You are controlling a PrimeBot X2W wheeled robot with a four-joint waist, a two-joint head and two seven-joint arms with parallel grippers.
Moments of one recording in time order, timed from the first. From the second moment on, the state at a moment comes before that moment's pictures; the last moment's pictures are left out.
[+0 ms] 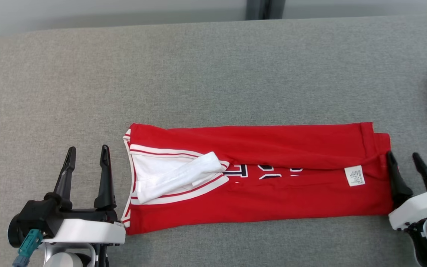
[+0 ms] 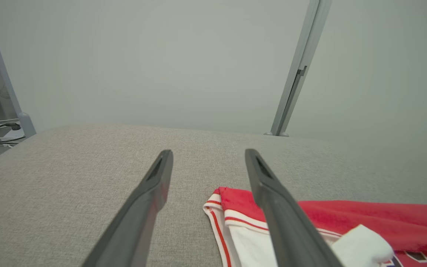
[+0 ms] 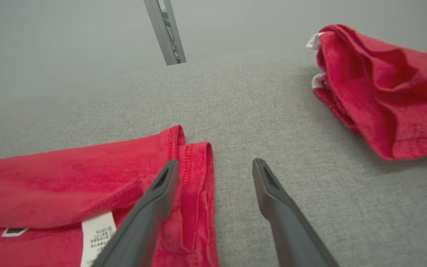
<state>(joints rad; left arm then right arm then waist) -0.06 0.18 -0.16 0.01 -0.38 0.15 -0.26 -0.26 -0.28 0.06 0.49 0.49 0.13 -0.19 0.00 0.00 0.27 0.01</state>
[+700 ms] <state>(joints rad) -0.09 0.17 -0.14 0.04 -0.38 0.14 -0.26 -0.30 -0.33 0.31 0.60 0.74 0.14 -0.16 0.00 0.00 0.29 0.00</state>
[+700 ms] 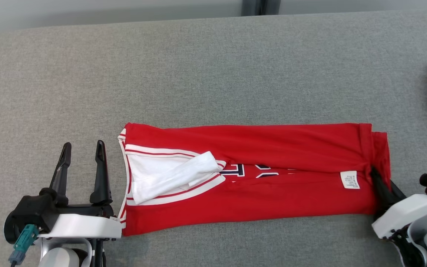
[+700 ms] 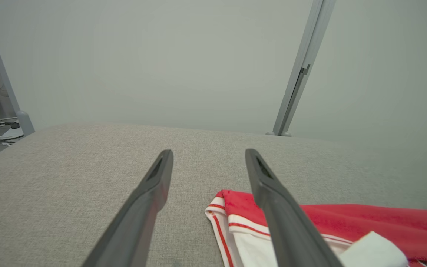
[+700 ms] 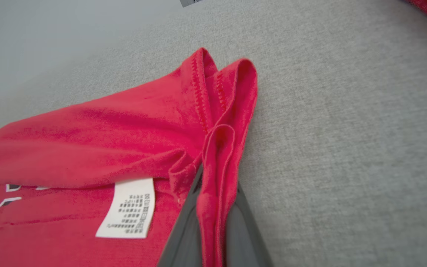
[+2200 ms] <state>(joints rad) -0.09 0.14 -0.18 0.08 -0.37 0.10 -0.26 -0.39 -0.06 0.62 0.27 0.65 0.13 -0.04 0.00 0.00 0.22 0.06</state>
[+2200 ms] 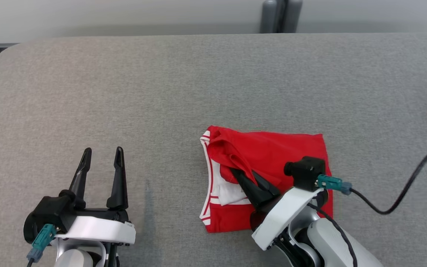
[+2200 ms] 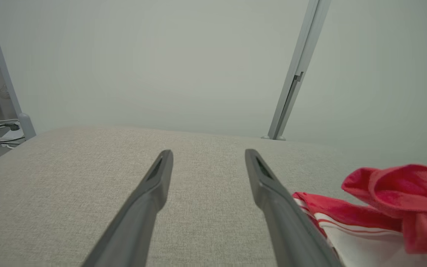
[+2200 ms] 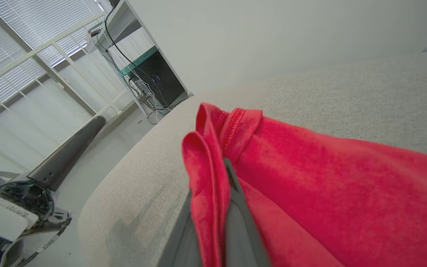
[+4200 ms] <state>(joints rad) 0.15 0.23 -0.09 0.01 -0.35 0.14 -0.14 0.09 -0.18 0.01 -0.04 0.30 0.13 -0.03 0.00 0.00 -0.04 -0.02</state>
